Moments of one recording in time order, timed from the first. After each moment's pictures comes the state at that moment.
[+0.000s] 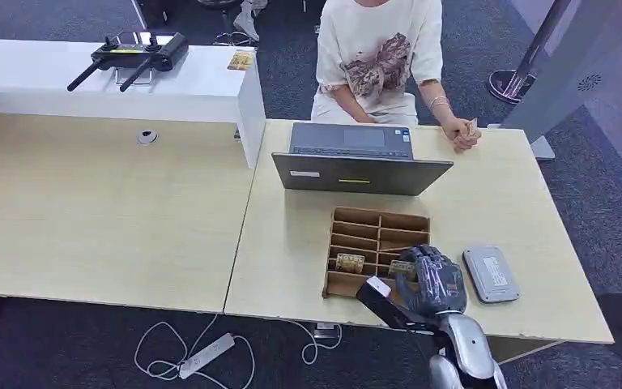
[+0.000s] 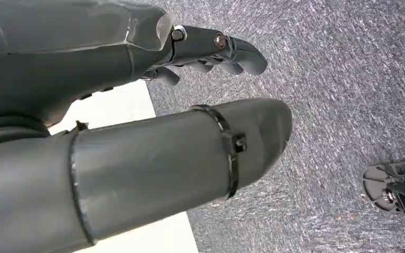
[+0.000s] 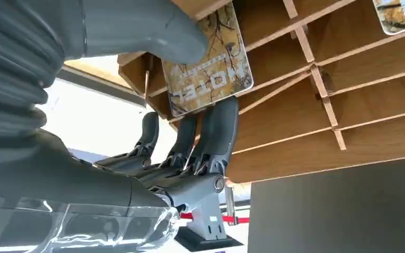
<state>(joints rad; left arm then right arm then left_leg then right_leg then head) -0.11 0.01 -1.55 -0.13 1.16 0.18 0.05 -0.09 -0.02 0.23 -1.39 1.24 -0.15 0.08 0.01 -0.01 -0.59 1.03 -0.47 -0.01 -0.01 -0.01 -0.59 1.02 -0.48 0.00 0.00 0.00</state>
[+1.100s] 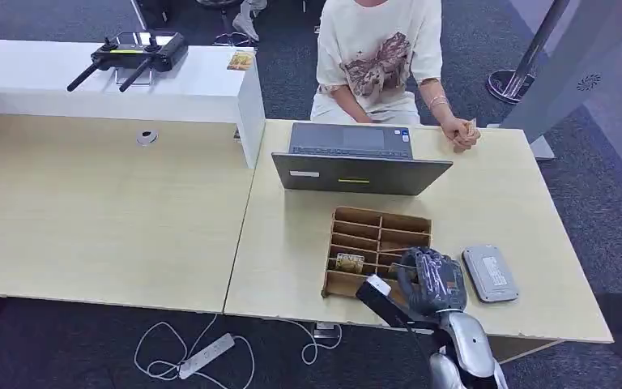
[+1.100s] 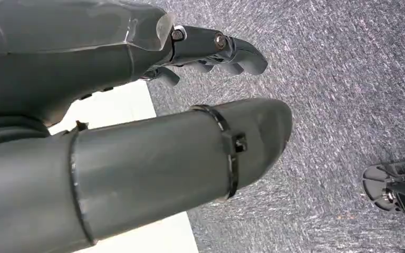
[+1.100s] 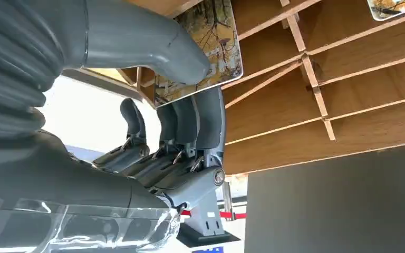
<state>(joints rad) -0.11 0.01 -1.55 -0.13 1.16 0.18 0.06 -0.10 -0.02 0.23 -1.39 1.23 -0.16 0.07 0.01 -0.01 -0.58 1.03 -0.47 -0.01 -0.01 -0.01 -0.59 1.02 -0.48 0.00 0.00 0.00</state>
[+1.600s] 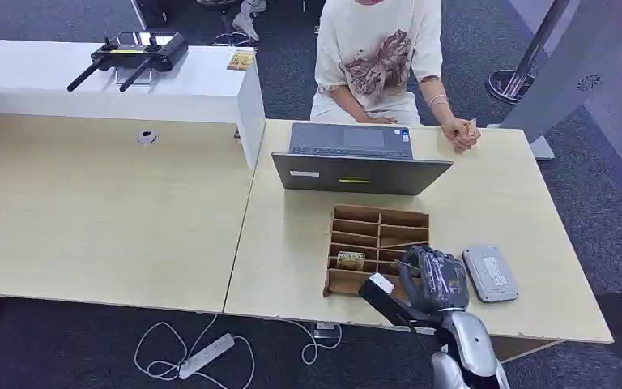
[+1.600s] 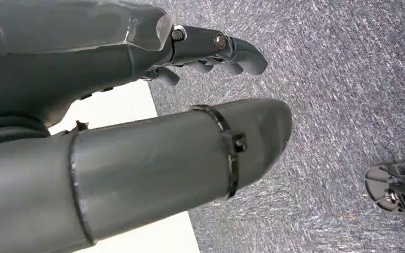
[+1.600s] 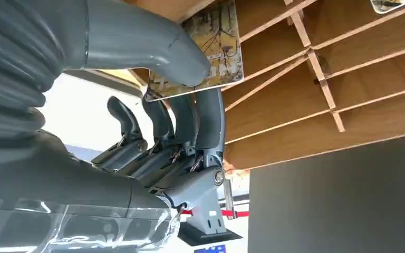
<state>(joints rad) -0.11 0.01 -1.55 -0.13 1.16 0.18 0.06 -0.10 -0.02 0.22 -1.39 1.22 -0.17 0.06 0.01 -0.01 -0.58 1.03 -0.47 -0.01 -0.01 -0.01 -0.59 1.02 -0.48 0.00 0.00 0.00</state>
